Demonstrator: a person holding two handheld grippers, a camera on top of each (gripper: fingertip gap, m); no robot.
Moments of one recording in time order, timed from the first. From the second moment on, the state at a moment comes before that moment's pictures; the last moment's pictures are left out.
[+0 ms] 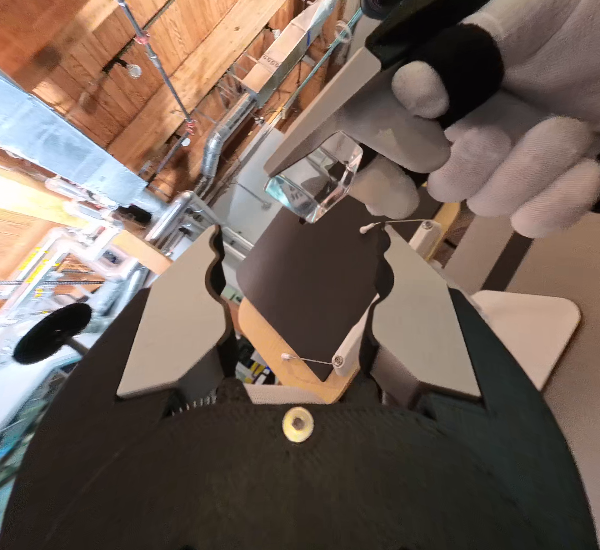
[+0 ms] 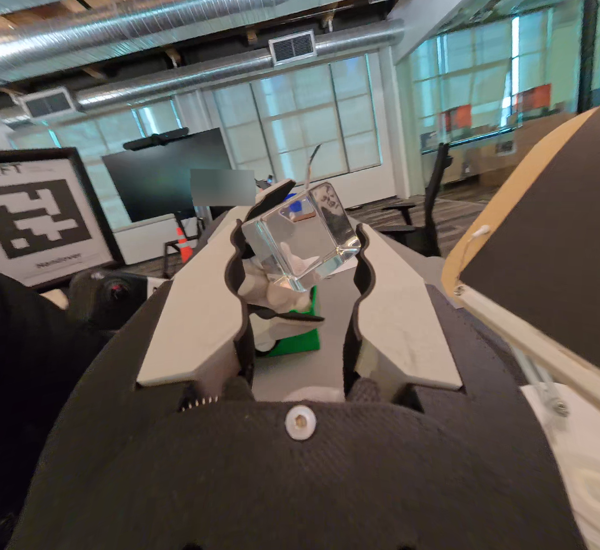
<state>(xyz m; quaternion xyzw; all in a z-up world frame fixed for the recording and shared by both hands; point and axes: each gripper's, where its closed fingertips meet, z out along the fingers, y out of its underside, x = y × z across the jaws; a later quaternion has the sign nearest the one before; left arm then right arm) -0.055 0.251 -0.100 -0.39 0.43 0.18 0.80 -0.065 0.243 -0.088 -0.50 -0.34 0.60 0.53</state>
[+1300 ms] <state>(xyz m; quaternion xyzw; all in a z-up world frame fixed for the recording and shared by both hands) -0.050 0.255 -0.114 -0.37 0.42 0.21 0.80 -0.106 0.230 -0.125 -0.53 -0.36 0.62 0.45</state>
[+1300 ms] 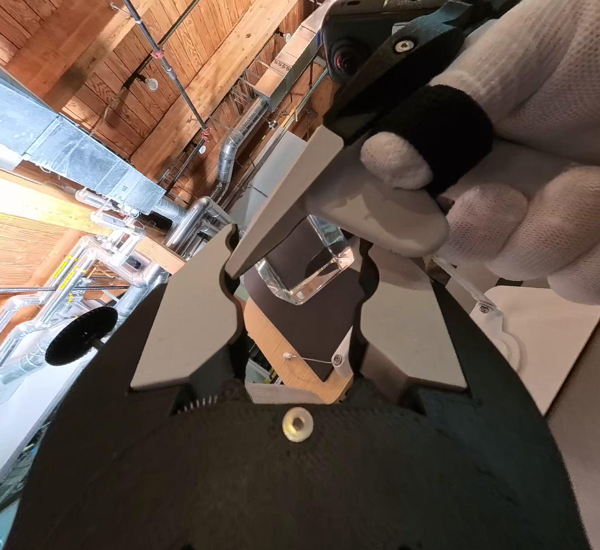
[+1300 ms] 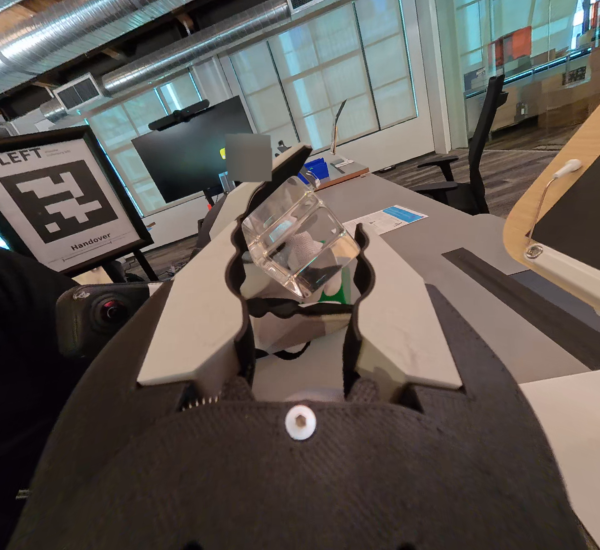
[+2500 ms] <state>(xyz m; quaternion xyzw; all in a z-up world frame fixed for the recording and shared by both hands) -0.041 0.251 -0.127 -0.37 0.47 0.21 0.77 -0.094 0.217 -0.142 -0.56 -0.42 0.60 0.39</state>
